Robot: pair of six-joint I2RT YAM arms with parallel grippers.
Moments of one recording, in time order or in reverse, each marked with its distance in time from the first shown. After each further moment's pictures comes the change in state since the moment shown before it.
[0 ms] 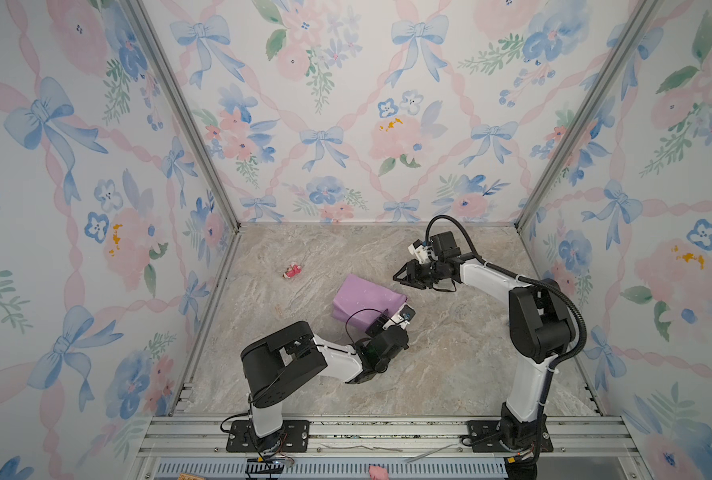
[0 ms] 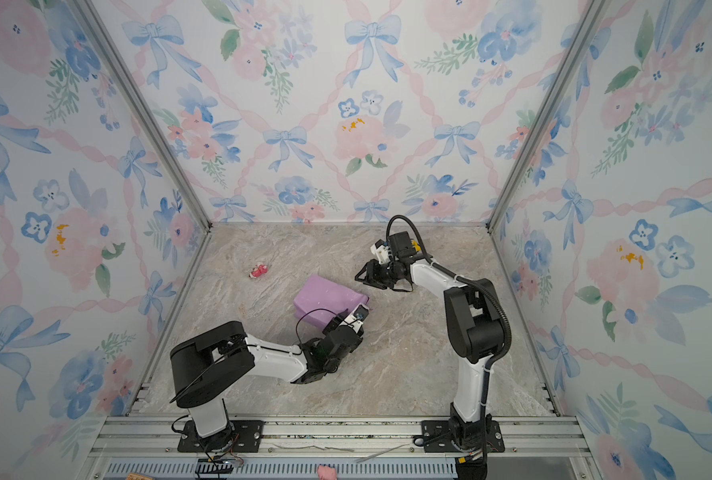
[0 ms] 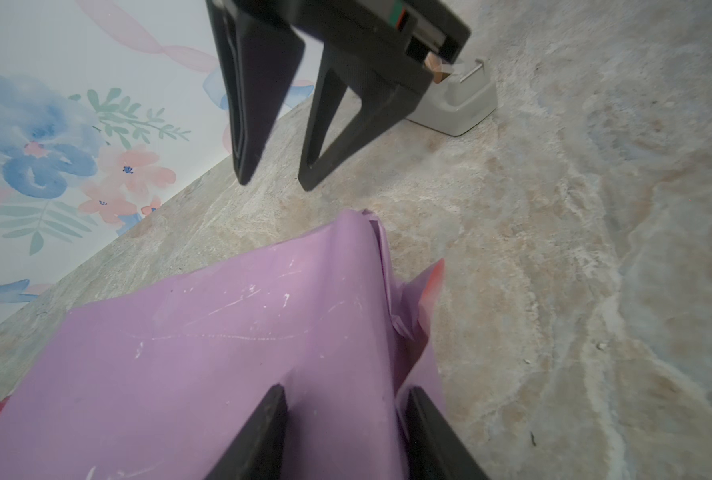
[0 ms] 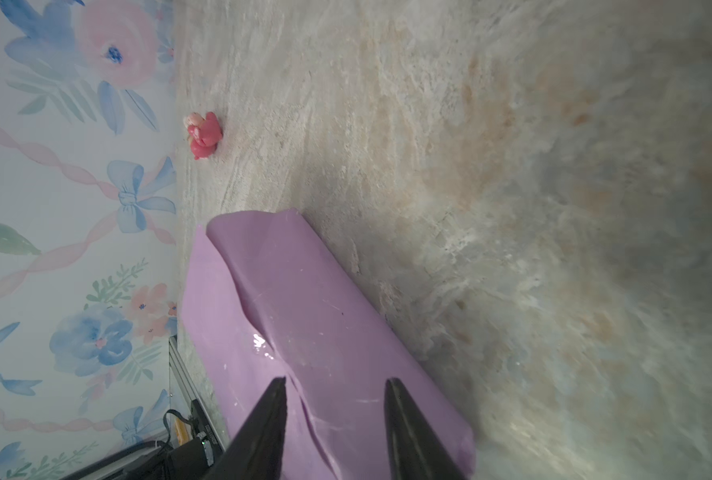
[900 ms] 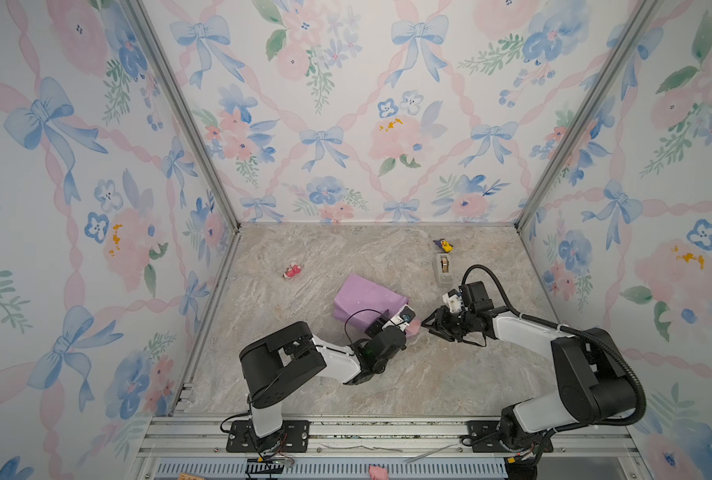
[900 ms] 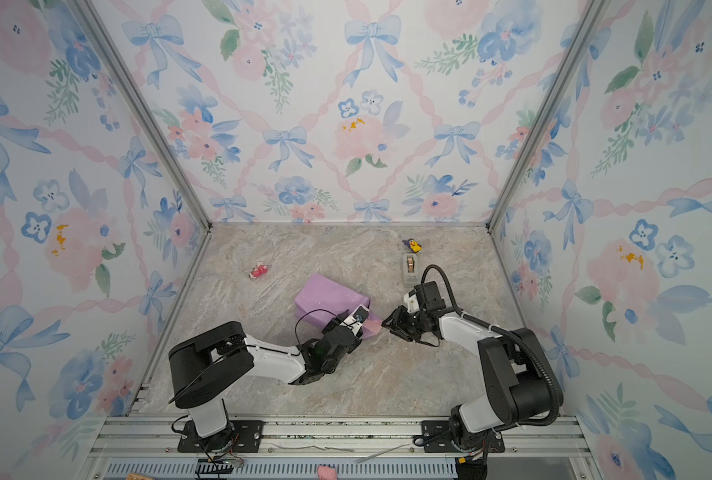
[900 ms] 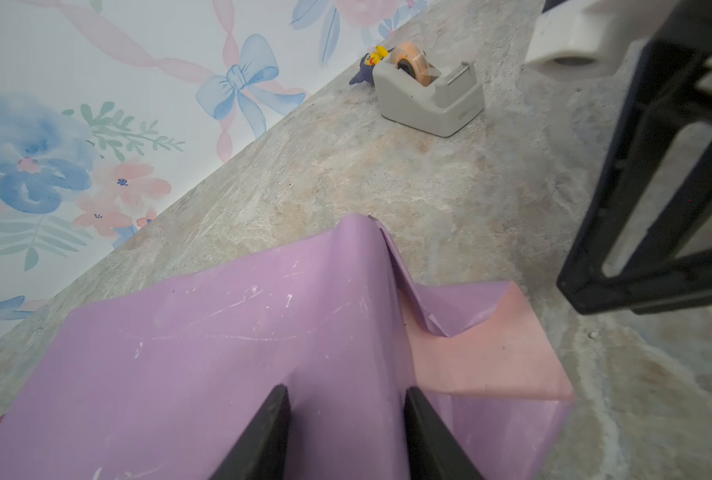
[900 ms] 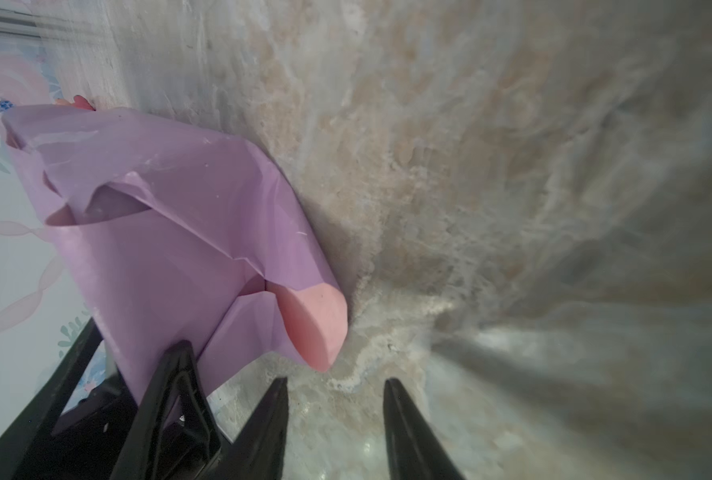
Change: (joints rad) left arm 0.005 -0.007 -0.018 0.035 0.029 0.037; right arm -0.061 -0.454 -0.714 0.206 0.107 0.305
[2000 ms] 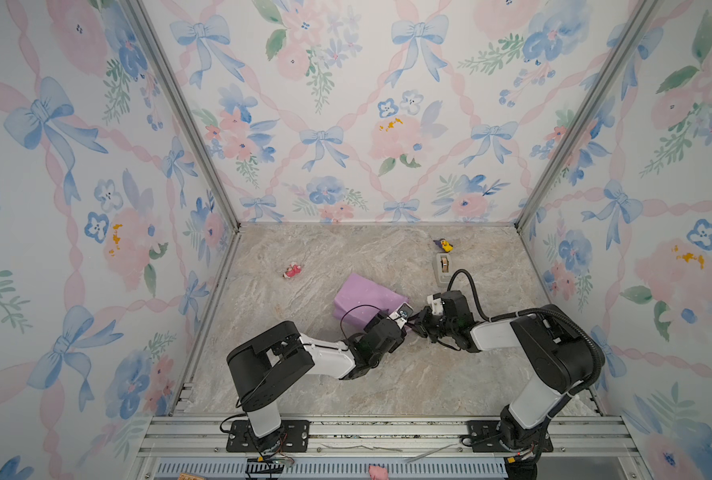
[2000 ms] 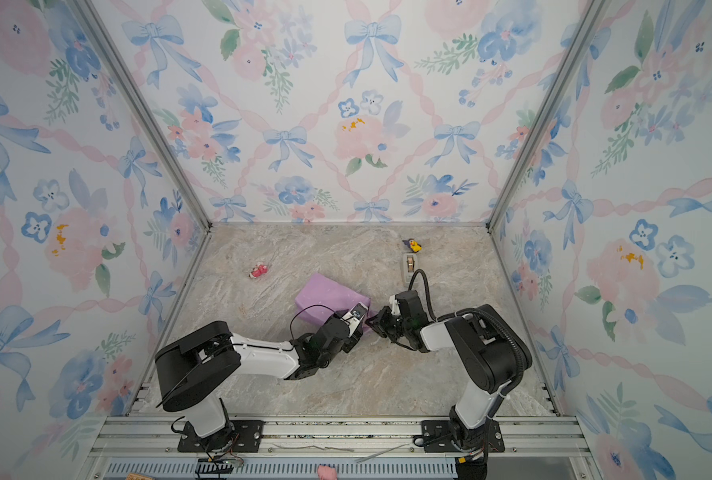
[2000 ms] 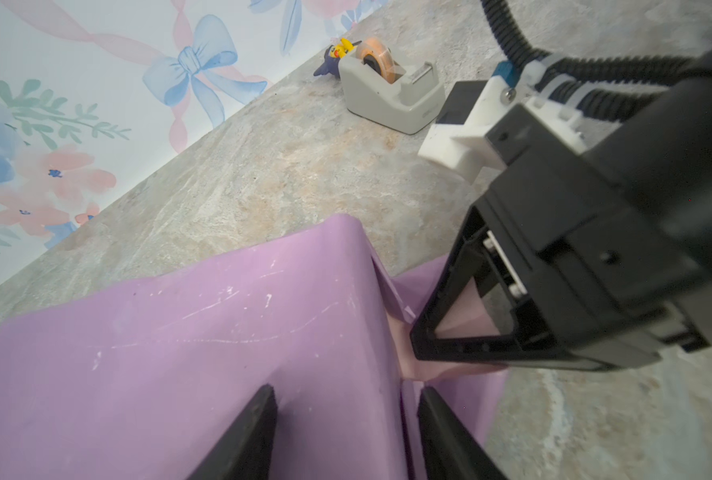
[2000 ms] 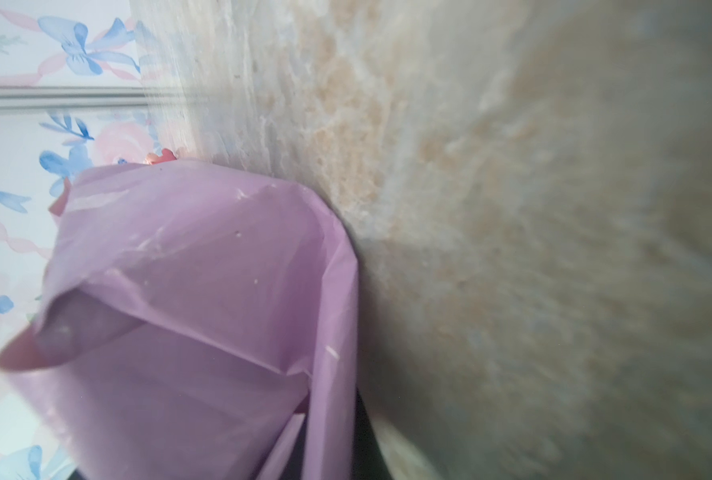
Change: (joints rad) left arm 0.052 -0.087 0.001 -0.110 0.185 -0.034; right arm 0.148 0.205 -0.121 0.659 0.041 0.372
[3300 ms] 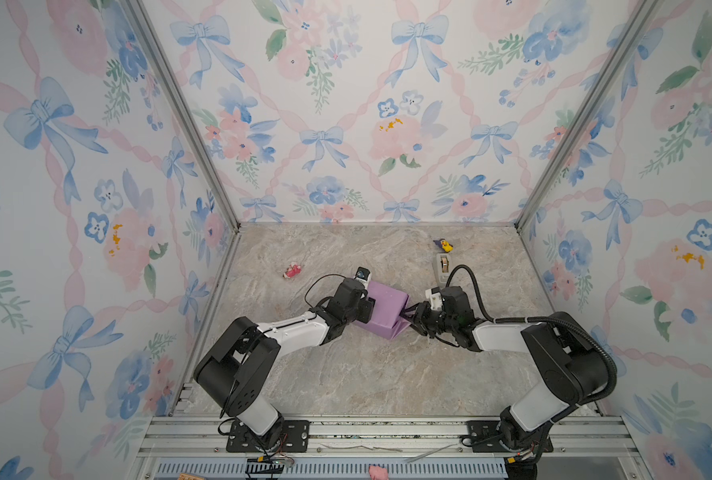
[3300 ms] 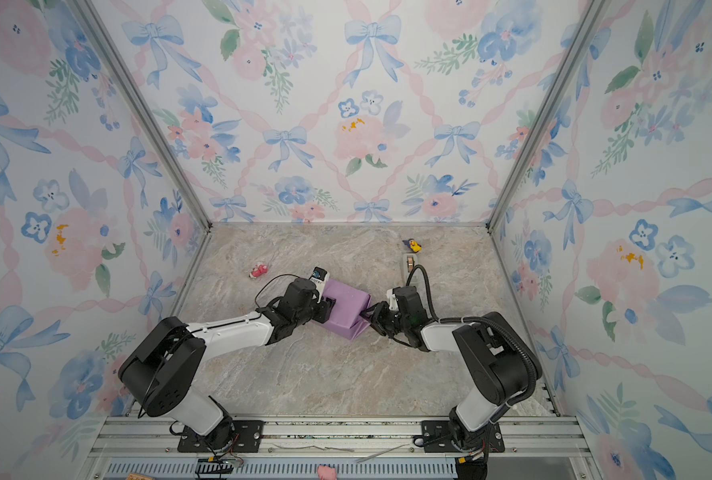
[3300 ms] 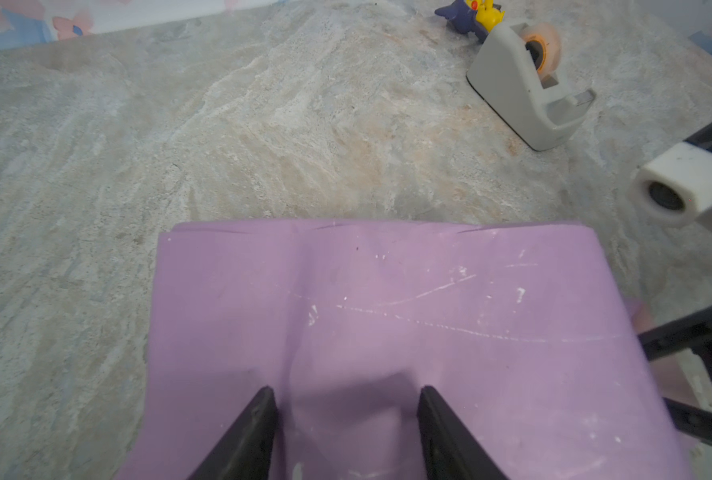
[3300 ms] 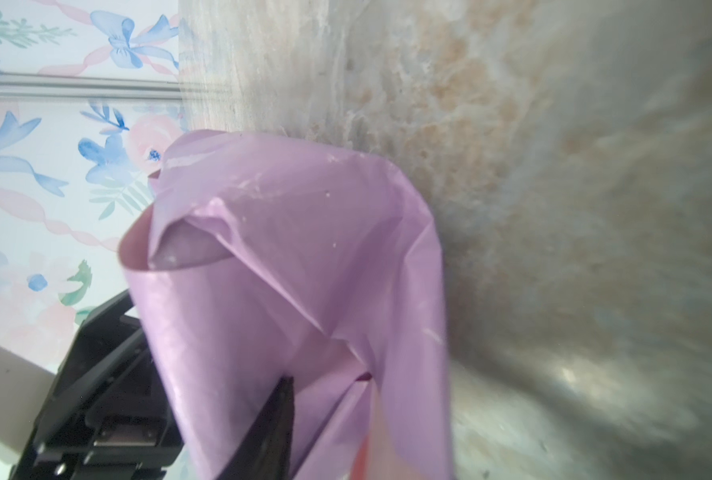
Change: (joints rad) left arm 0.372 -0.120 0.090 -0.341 0.354 -0.262; right arm 0.027 -0.093 0.019 -0.028 0.004 0.008
